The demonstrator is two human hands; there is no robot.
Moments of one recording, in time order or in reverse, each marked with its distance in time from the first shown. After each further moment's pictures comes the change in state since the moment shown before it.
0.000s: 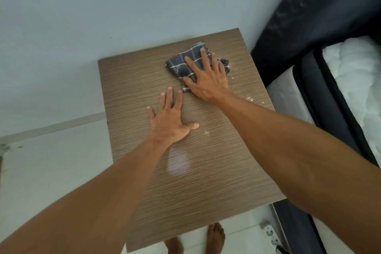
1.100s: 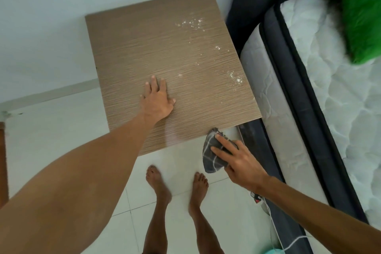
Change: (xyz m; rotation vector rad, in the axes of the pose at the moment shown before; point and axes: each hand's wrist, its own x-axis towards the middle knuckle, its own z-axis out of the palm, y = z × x) left_hand -0.119 0.028 0.047 -0.074 -0.058 -0.071; right_hand -0.418 0.081 0.072 0.192 -0.020 -0.344
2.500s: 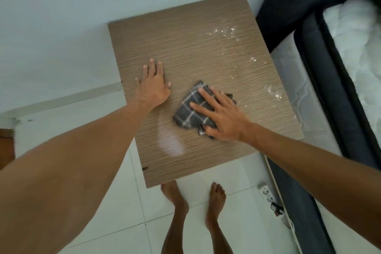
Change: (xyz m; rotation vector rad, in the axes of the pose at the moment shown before) left_hand 0.081 -0.081 -0.072 -0.008 0.048 0.037; right_hand 0.227 -0.009 -0.009 -0.281 -0.151 -0.122
